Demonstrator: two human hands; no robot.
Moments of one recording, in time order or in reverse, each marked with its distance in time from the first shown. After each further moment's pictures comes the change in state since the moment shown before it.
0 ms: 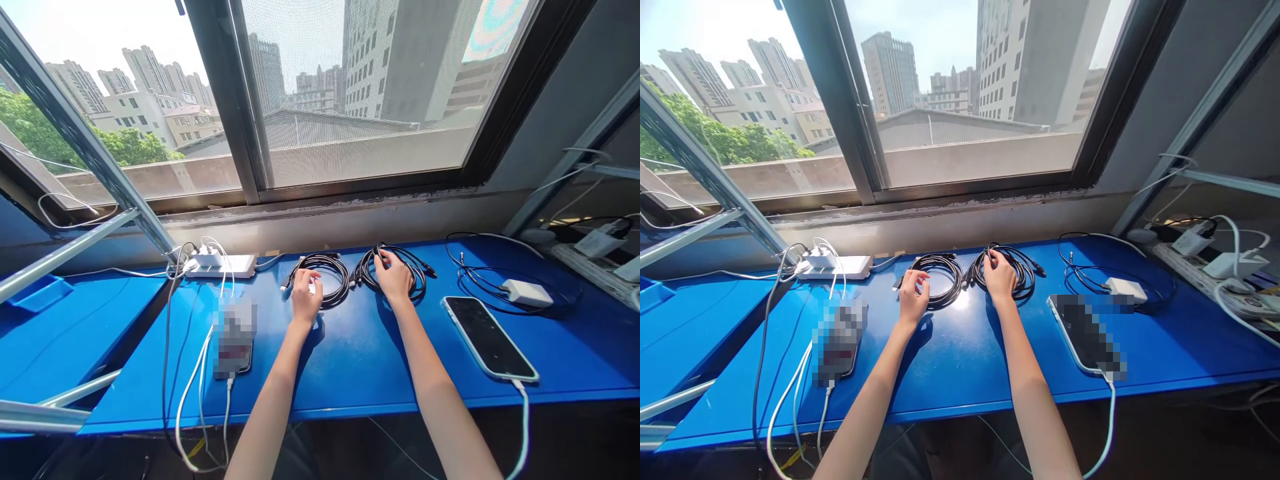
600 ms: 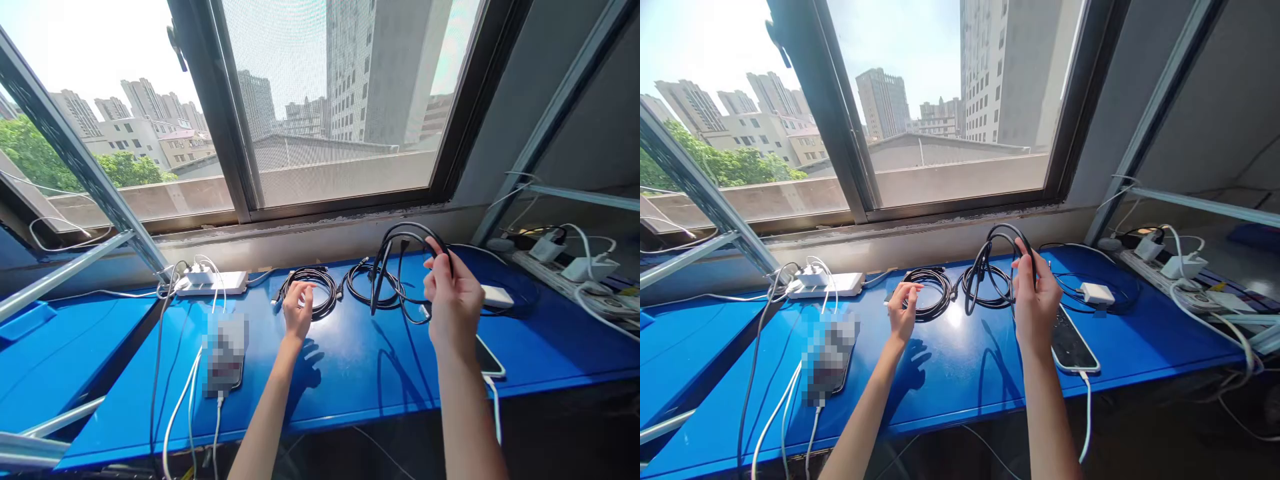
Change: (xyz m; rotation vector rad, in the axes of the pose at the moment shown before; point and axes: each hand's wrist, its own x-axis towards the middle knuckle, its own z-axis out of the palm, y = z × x) left_hand -0.003 0.047 -0.016 -0.216 0.023 0.023; right_hand -0.050 -0.056 -0.115 0.778 0.235 -0.128
